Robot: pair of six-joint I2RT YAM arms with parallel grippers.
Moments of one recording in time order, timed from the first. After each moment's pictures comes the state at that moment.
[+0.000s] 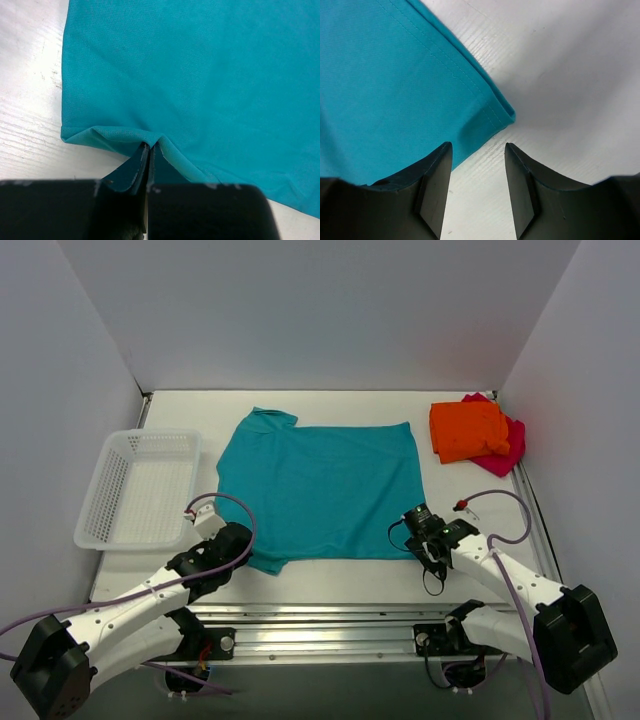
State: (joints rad) left arm -0.74 0.90 0.42 -0.41 -0.57 -1.12; right arm 0.50 1.09 0.54 -0.72 0.45 1.31
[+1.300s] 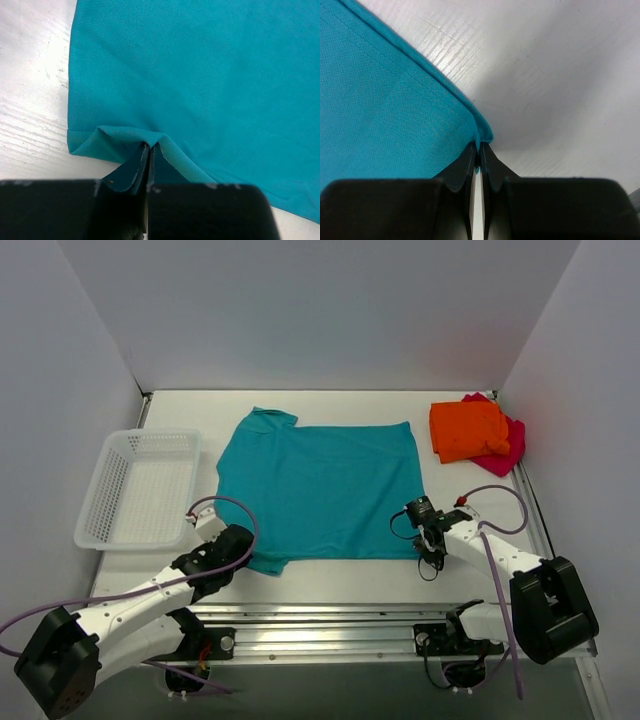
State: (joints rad) left arm -0.73 0.95 0.37 -0.35 -0.57 -1.12; right arm 0.39 1.25 0.54 -0.66 0.44 1.23
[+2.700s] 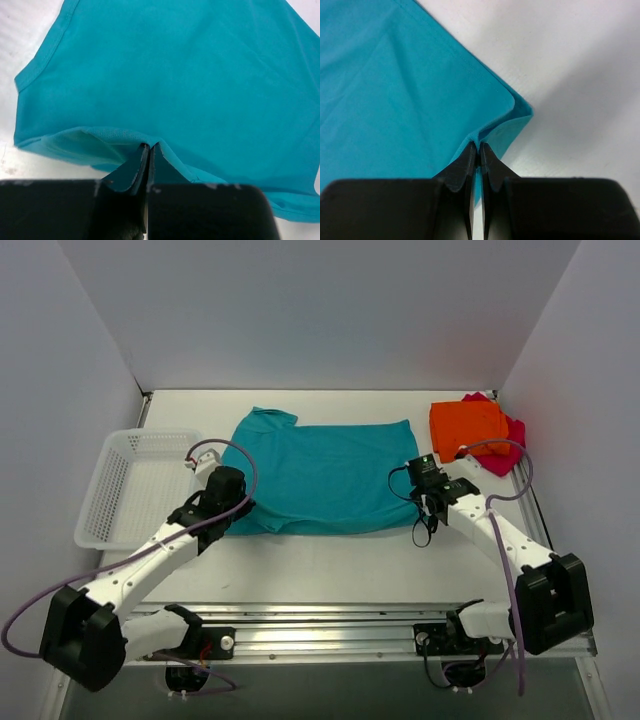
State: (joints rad) left arm -0.53 1.13 0.75 -0.34 -0.40 -0.93; right arm 0.36 1.28 0.84 -0.58 0.56 1.09
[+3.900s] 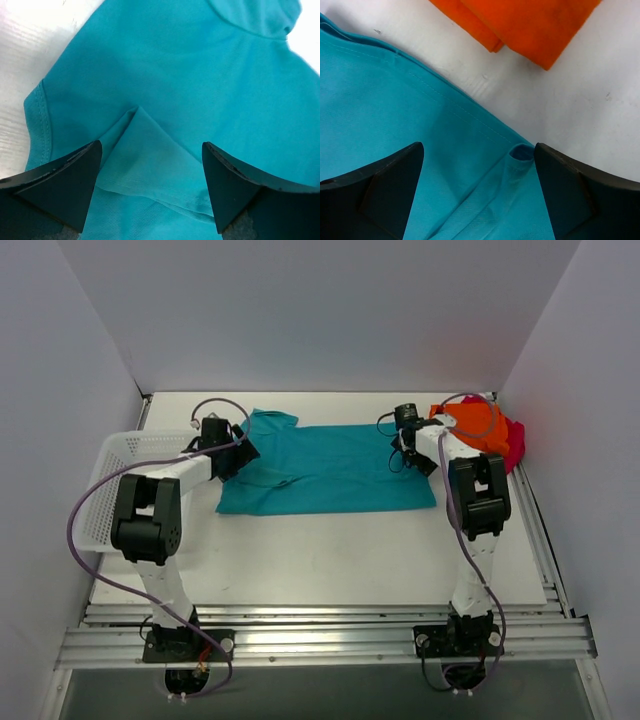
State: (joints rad) left arm -0.16 1.92 1.23 -0.12 0.02 -0.76; right arm 0.20 2.12 1.55 -0.56 0.55 0.98
